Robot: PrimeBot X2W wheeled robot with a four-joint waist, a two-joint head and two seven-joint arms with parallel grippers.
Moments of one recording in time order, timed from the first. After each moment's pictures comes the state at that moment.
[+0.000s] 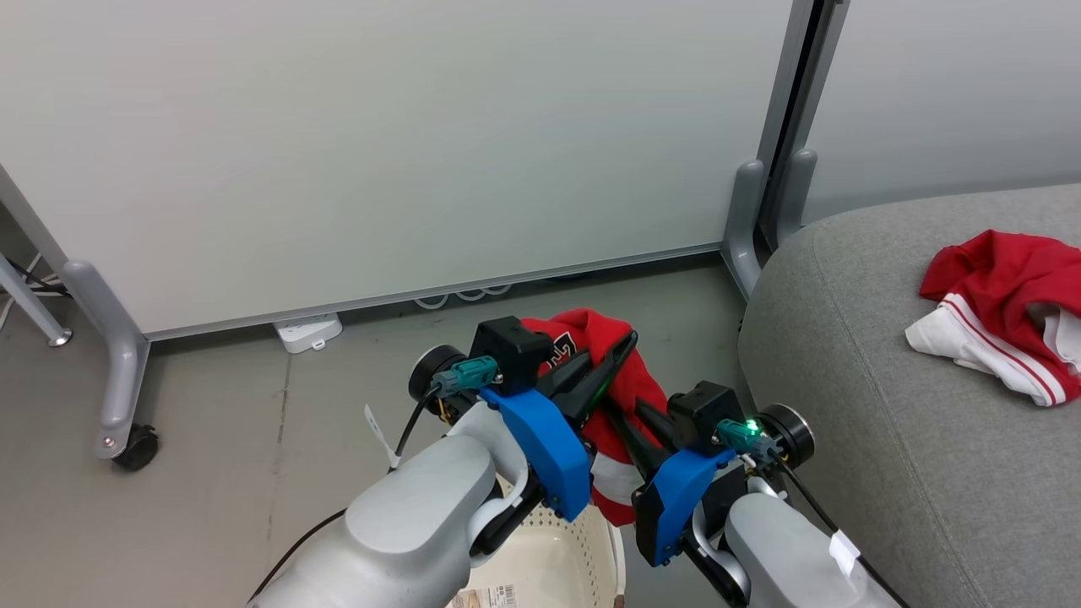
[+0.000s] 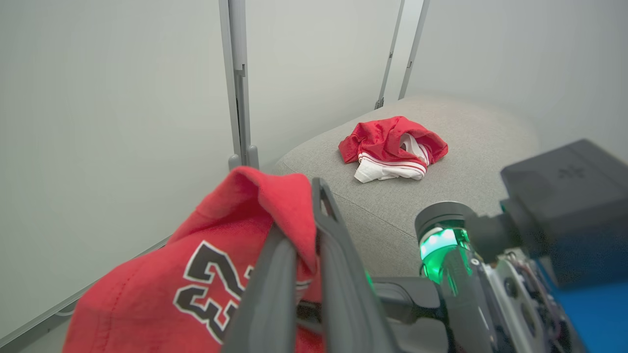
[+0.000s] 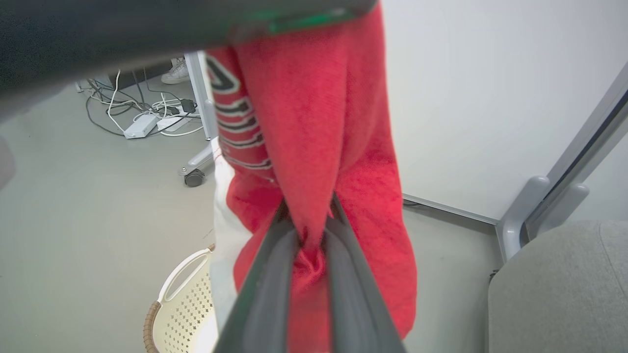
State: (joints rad) left arm -0.82 0.05 -1.11 0.74 -0.85 -0.13 -0.26; right arm -0.55 -0.05 0.58 0.82 0.24 0.13 -0.22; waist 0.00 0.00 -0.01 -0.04
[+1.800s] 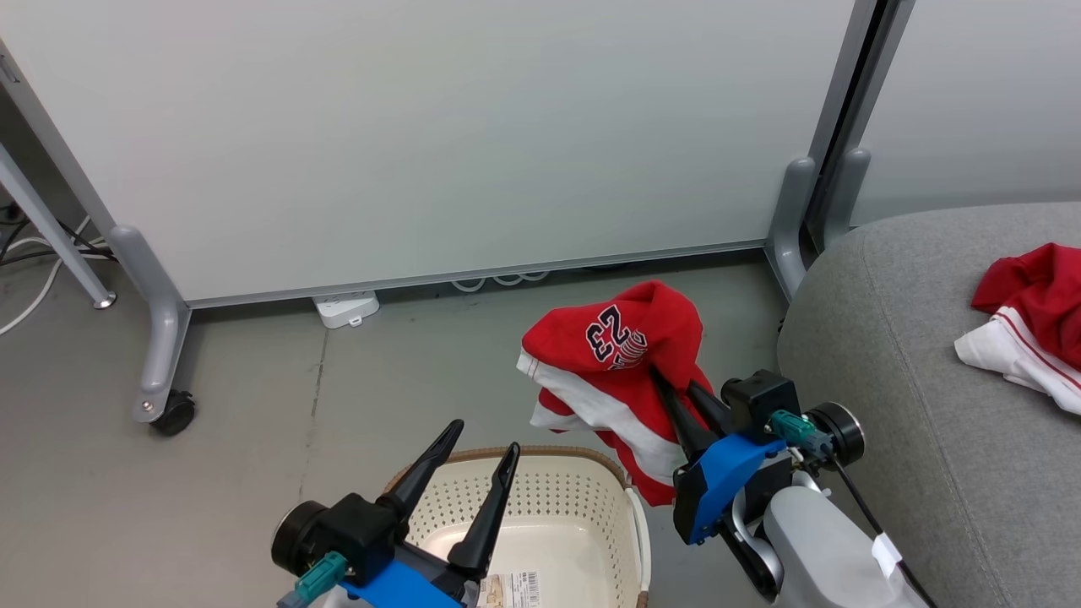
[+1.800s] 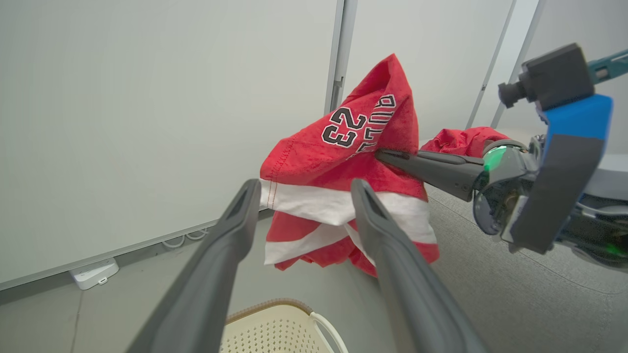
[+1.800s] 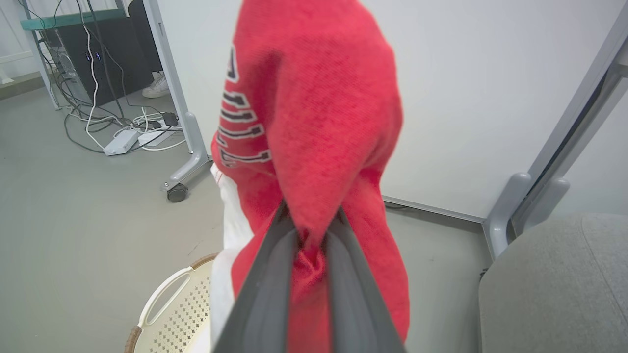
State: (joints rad) left arm -0.20 0.14 -0.50 0.26 -0.34 -0.13 -0.26; right arm -0.51 -0.05 0.39 0.80 0.14 0.13 -0.24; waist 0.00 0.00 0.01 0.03
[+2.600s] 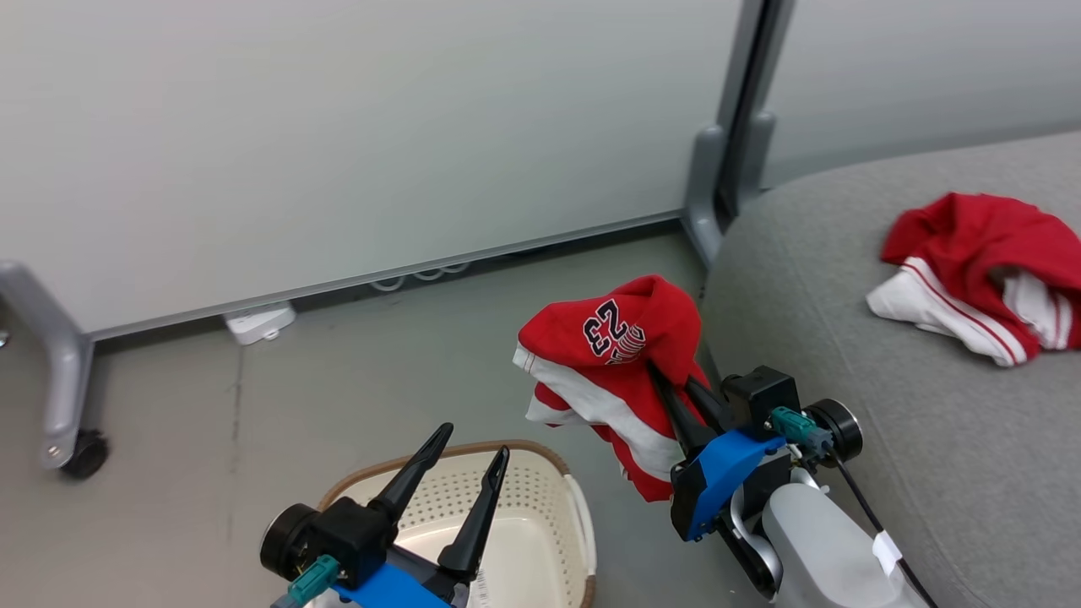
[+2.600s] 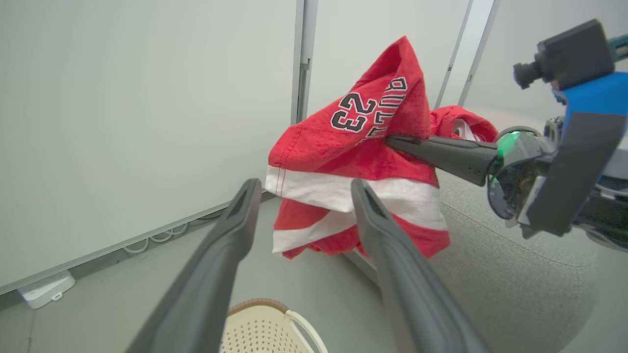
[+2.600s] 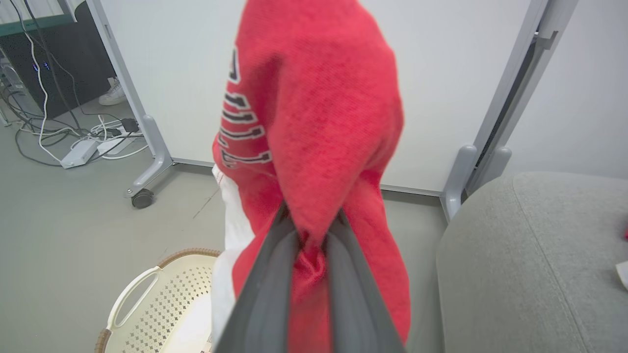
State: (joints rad) left arm -0.19 0.15 -0.48 0.26 -0.31 -0.13 -0.26; right arm -0.50 -0.05 0.38 0.77 0.15 0.13 -0.23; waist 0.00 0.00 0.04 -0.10
